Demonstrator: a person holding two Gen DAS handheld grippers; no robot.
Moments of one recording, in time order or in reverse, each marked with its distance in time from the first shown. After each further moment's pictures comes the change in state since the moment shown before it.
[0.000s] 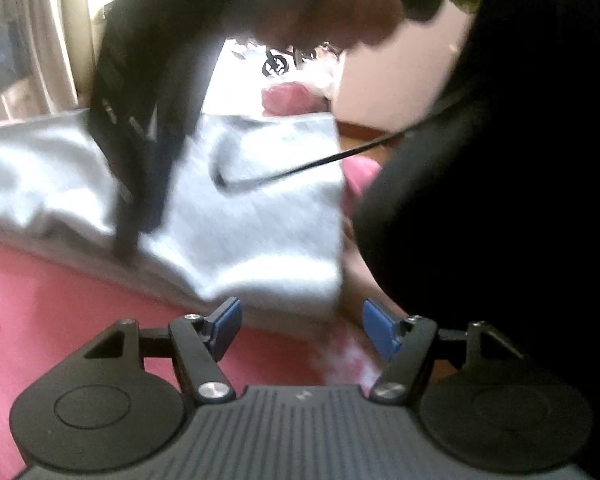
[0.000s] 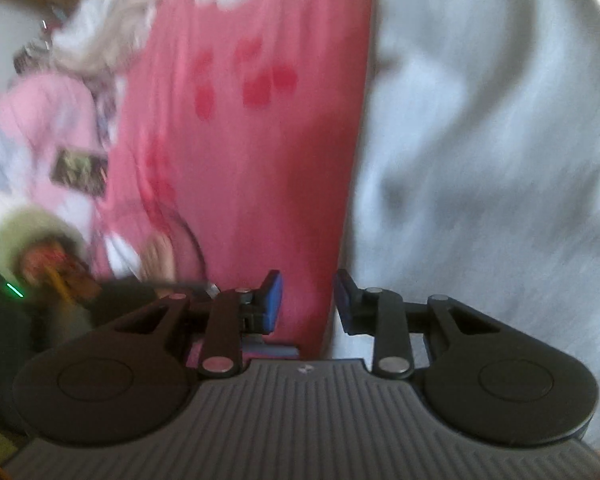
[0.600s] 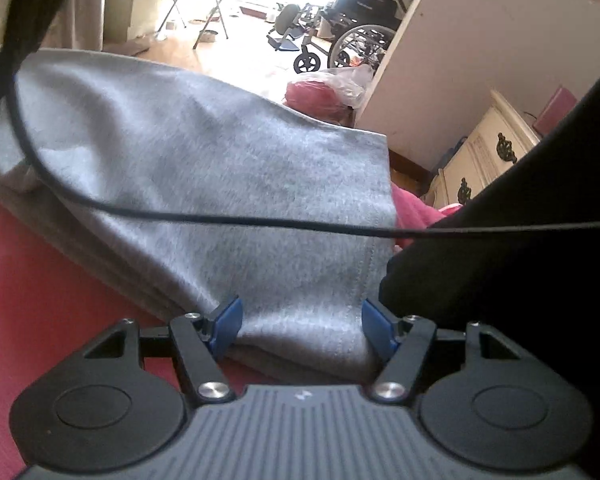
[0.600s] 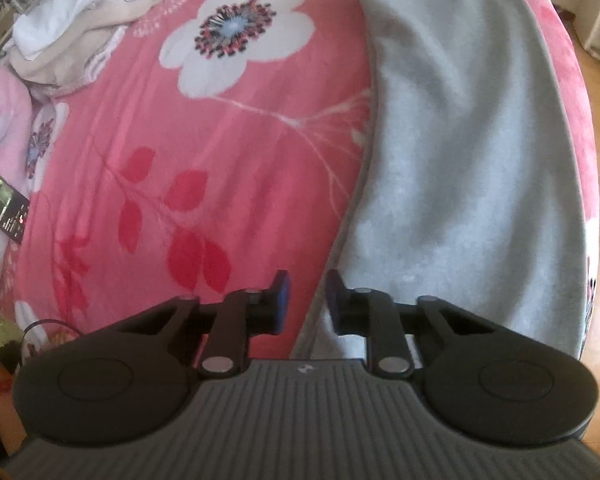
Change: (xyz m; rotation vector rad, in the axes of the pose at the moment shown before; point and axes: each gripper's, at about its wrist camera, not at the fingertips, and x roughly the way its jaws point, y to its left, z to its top) left arm 0.043 0.042 0.014 -0.234 0.034 -0.076; right arm 0.023 0.023 0.133 -0.263 -0.074 -0.269
